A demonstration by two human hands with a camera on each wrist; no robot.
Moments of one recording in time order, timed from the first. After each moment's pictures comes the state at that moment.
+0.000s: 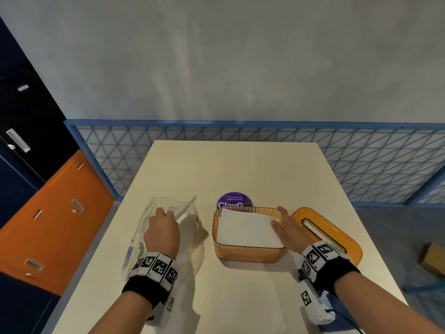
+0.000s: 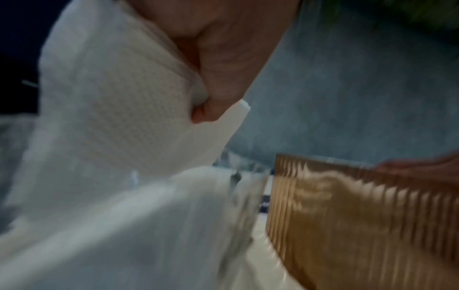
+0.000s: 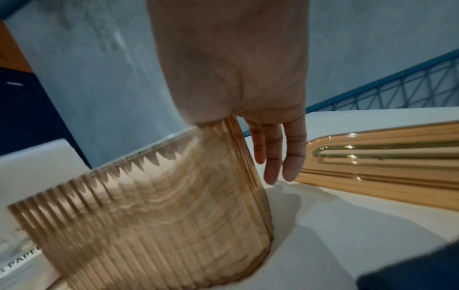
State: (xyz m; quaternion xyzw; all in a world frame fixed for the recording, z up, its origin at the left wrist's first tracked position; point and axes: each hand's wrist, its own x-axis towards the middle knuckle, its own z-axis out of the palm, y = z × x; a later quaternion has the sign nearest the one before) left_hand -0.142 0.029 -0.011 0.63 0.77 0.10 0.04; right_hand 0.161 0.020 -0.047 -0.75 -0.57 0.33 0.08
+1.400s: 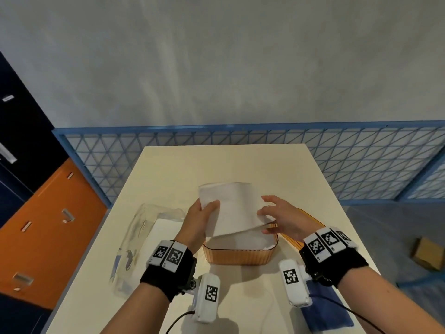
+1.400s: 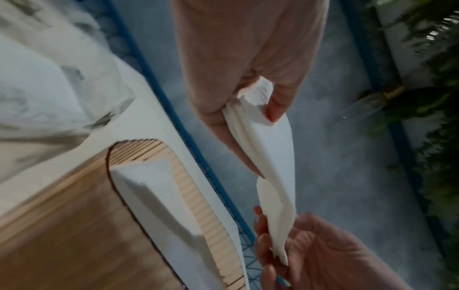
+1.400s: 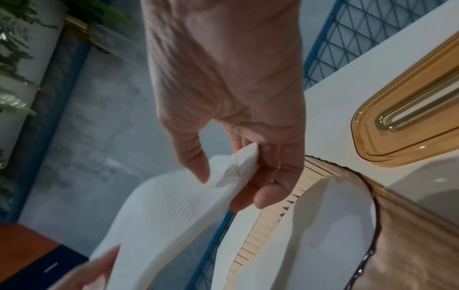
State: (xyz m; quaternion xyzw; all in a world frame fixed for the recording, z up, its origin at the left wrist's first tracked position) left_hand -0.053 0.026 0.041 0.42 0.49 0.41 0.65; right_hand 0.158 0.016 0.036 -0.61 -0.35 0.62 0.35
